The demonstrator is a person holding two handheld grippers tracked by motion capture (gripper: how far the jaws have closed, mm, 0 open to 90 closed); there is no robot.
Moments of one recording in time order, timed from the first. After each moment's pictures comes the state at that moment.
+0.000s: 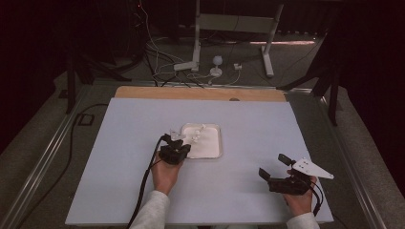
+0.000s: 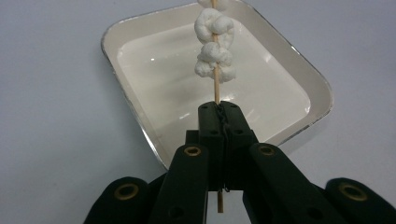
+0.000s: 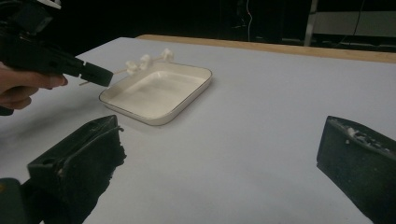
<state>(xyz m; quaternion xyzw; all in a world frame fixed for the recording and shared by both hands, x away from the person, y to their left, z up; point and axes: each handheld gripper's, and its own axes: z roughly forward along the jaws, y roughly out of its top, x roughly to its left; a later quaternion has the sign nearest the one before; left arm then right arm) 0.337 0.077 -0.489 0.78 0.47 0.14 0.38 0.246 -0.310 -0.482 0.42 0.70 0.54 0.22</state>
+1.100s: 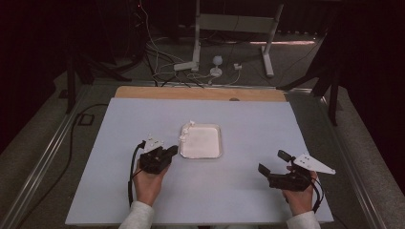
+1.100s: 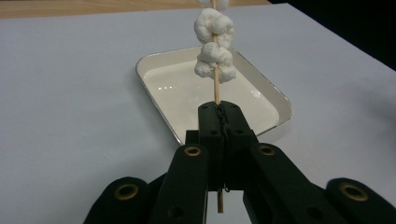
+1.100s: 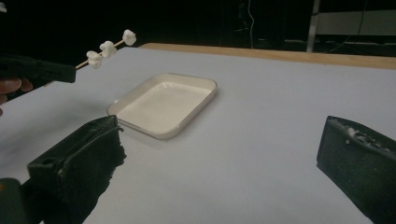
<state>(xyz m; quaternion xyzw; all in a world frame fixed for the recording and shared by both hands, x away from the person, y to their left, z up) 0.295 0.125 -0.468 0.74 0.46 0.16 0.47 0.253 -0.304 -0.462 0.42 0.70 0.55 0.20</state>
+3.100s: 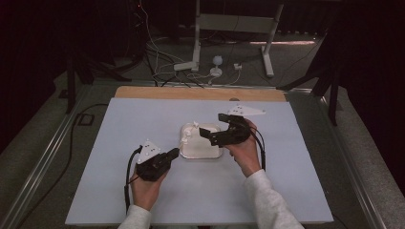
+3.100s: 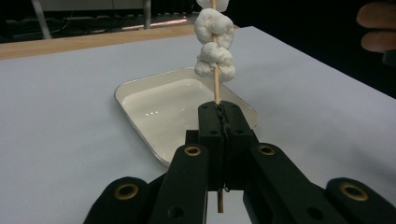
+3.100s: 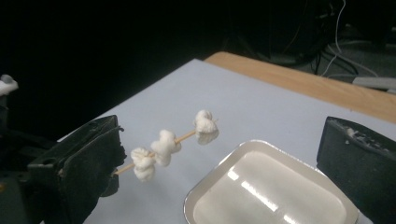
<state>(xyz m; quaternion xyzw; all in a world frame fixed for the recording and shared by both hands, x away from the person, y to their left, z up) 0.273 0.127 -0.460 0.74 0.40 0.17 0.52 0.359 -0.144 -0.398 0.35 0.76 0.54 0.10</state>
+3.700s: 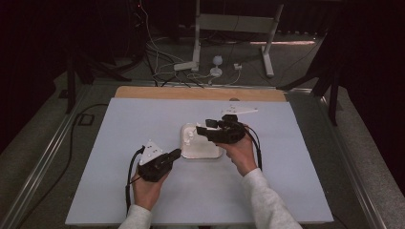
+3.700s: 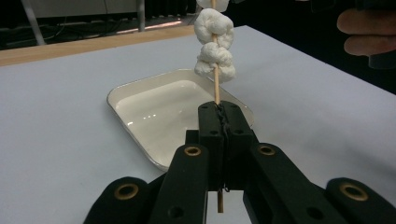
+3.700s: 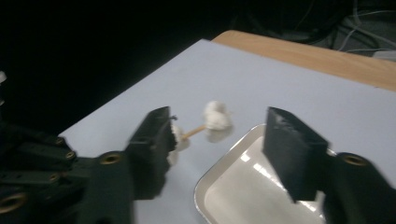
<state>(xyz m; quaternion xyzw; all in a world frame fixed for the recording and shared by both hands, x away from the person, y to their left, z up) 0.273 0.123 -0.462 0.74 0.39 0.17 0.52 0.366 -0.133 -0.406 0.36 0.77 0.52 0.06</state>
